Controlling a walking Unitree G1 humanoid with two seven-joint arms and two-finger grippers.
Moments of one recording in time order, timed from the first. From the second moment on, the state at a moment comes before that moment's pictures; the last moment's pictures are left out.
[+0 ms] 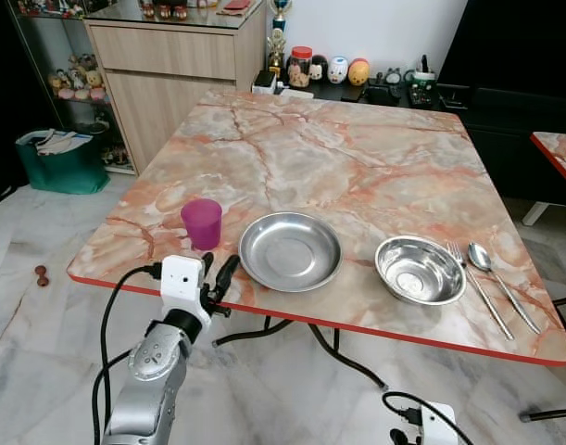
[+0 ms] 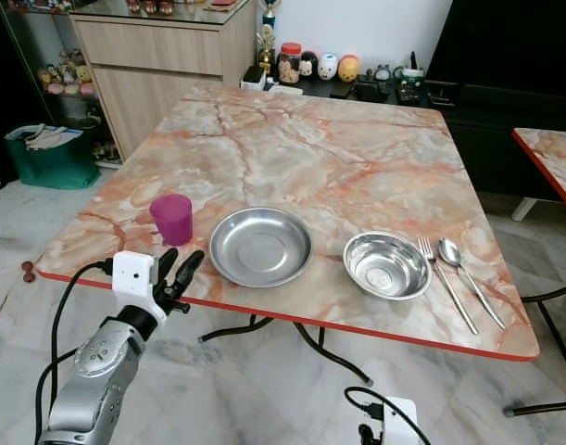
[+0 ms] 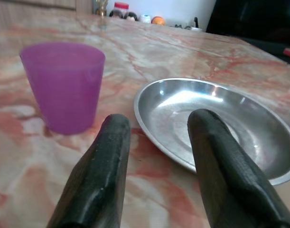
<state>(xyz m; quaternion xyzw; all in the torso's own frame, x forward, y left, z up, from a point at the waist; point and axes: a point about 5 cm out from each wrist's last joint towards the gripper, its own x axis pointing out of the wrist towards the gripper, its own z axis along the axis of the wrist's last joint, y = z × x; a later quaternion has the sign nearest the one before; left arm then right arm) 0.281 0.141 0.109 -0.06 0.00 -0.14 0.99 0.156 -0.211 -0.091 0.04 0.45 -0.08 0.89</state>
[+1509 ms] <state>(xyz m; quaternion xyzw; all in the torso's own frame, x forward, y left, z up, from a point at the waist) 0.288 0.138 0.114 -0.09 0.00 -0.14 0.99 0.160 -0.211 -0.089 0.04 0.45 -0.09 0.89</state>
